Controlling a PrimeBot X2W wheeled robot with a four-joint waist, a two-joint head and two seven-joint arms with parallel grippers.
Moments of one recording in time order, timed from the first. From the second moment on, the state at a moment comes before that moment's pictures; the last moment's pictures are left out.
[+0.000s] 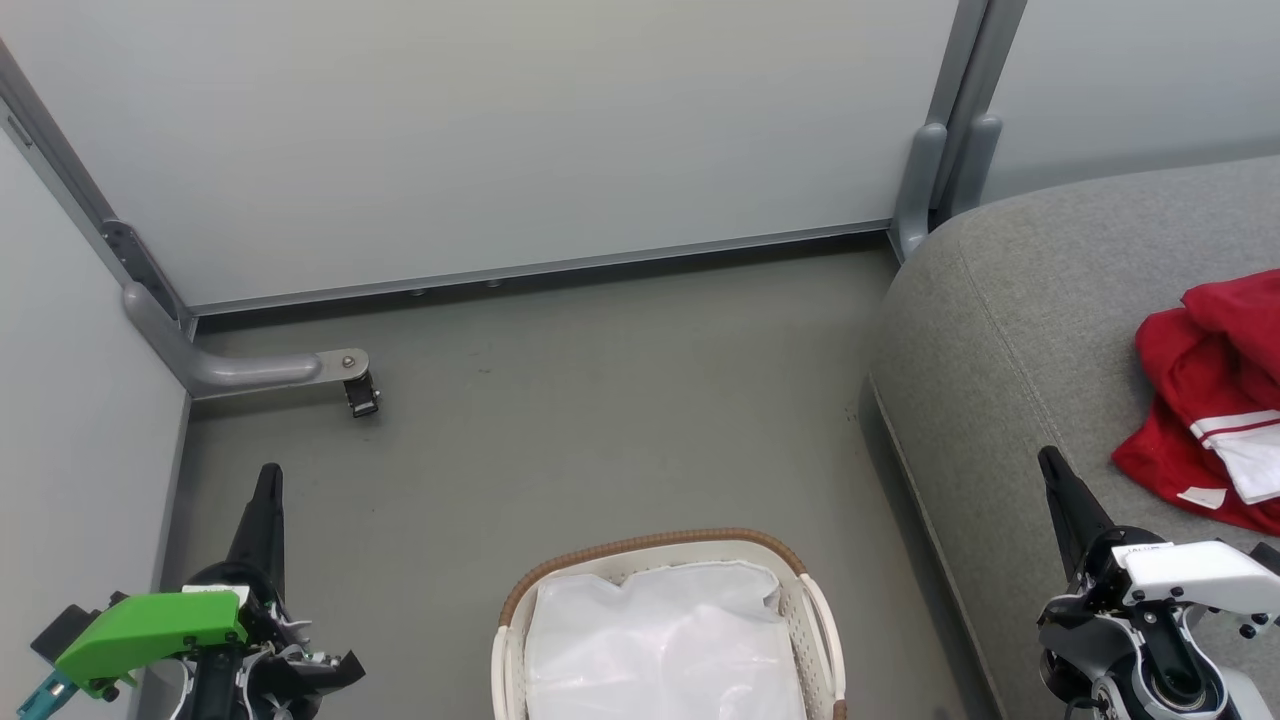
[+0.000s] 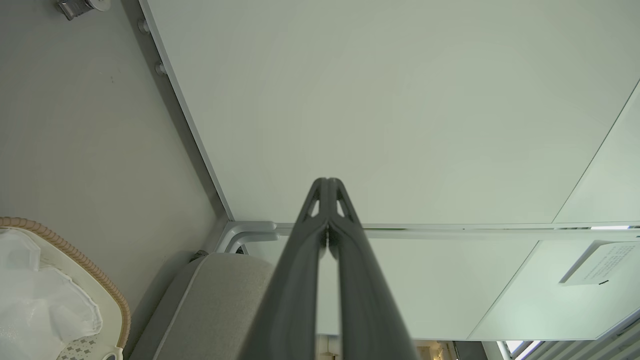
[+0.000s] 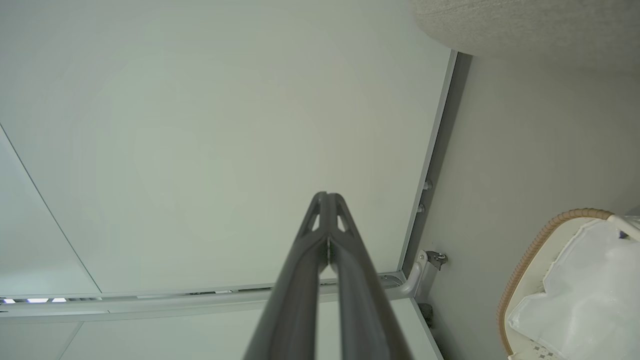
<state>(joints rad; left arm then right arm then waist) -0.11 0.05 0.11 0.25 -1.61 -0.13 0.11 -0.12 -0.05 -0.12 0.25 1.61 0.13 0.12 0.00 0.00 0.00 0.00</state>
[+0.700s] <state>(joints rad) -0.11 0.05 0.11 0.25 -1.61 -0.13 0.11 -0.12 -0.05 -0.12 0.25 1.61 0.13 0.12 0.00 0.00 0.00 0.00</state>
